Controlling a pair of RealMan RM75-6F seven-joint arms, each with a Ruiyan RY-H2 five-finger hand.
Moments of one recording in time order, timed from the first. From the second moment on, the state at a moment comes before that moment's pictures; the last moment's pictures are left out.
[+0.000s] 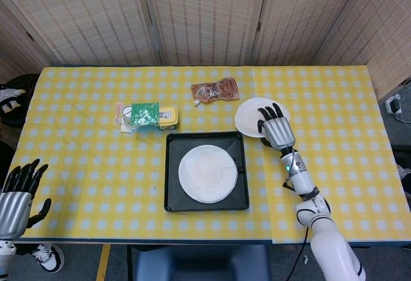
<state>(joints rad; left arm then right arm) -0.09 -1.11 -0.03 -1.63 1.54 1.51 0.10 0.82 -2.07 0.12 -0.12 -1.45 0.97 0.43</state>
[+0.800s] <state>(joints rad) -0.08 -1.10 -0.02 -1.64 1.58 1.55 0.07 0.77 -2.02 0.13 -0.18 -1.47 1.40 0.45</state>
